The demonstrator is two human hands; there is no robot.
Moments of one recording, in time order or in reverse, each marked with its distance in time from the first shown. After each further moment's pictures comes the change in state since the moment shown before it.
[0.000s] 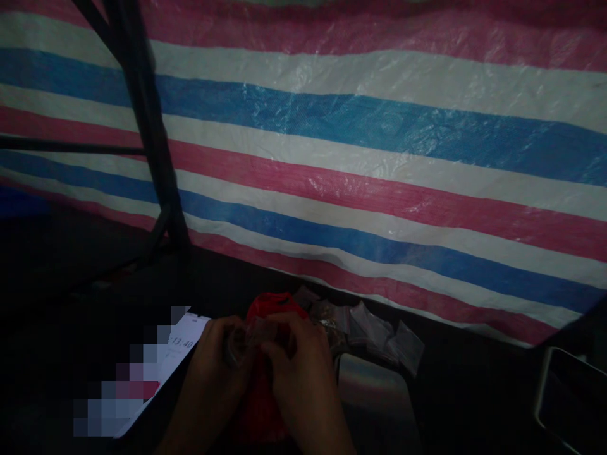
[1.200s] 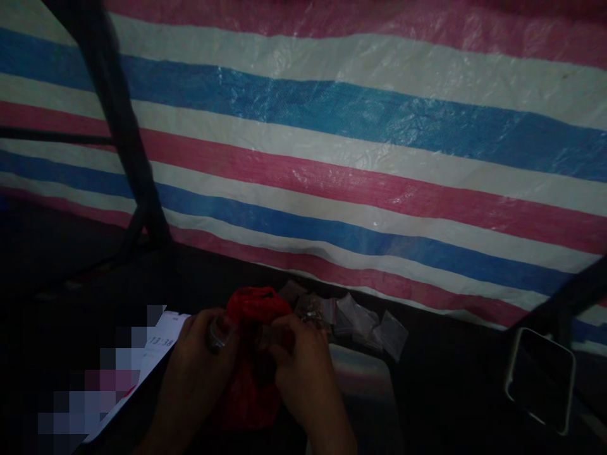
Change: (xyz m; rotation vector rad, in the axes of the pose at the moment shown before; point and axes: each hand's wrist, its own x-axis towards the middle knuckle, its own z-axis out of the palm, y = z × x) left_hand 0.007 0.009 0.006 0.236 0.004 -0.119; right_hand 0.000 0.029 -0.018 -0.025 -0.063 0.030
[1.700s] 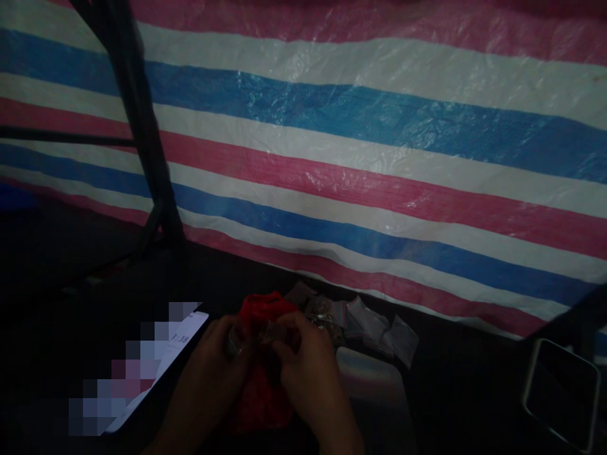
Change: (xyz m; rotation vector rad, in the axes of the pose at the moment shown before) left_hand -0.006 -0.007 -0.010 -0.038 -0.199 -0.067; right_hand 0.004 -0.008 0.010 0.058 -0.056 -0.026
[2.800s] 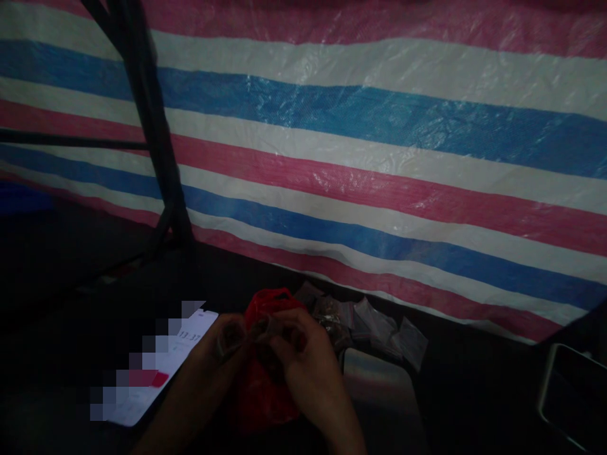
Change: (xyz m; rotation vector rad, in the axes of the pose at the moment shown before) left_hand 0.002 -0.011 -0.017 -0.428 -0.141 -0.008; right_hand 0.002 -0.009 0.011 0.363 -0.095 0.016
